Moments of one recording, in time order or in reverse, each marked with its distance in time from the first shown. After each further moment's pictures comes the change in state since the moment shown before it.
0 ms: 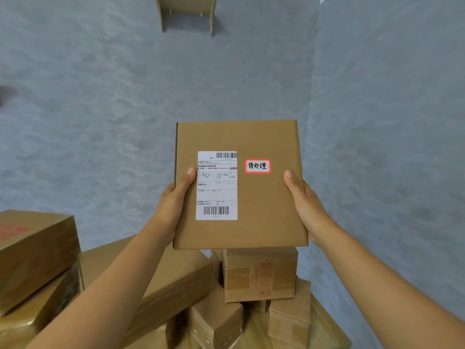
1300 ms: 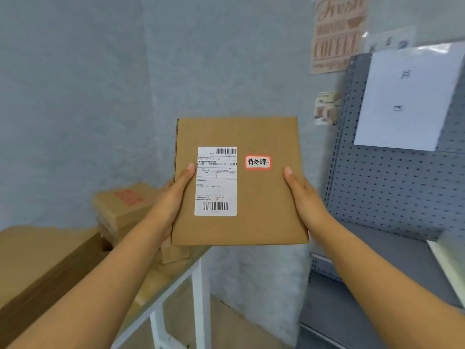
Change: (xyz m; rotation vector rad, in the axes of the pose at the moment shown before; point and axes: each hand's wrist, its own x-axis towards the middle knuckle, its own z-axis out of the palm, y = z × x) left_hand -0.160 -0.001 0.119 -0.170 -0.782 -0.193; right_hand -0.334 -0.076 -0.086 -0.299 0.765 0.101
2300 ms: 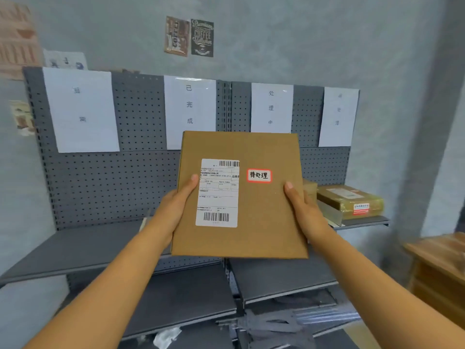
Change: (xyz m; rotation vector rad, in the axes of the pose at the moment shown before) left_hand -0.272 -0.015 0.609 -0.072 -0.803 -0.054; right_hand -0.403 -0.061 -0.578 -0.255 0.811 0.118
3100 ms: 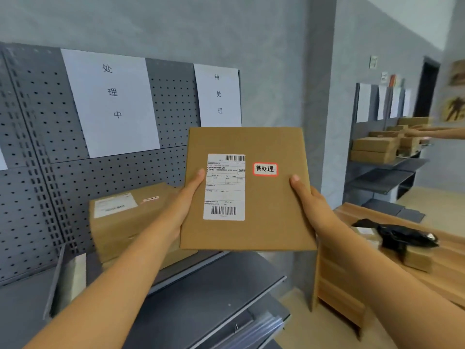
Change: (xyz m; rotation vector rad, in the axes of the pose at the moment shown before) left_hand 0.224 -0.061 0.409 -0.012 -0.422 -0.084; right_hand 0.183 0.119 -0.348 -0.072 0.360 0.085
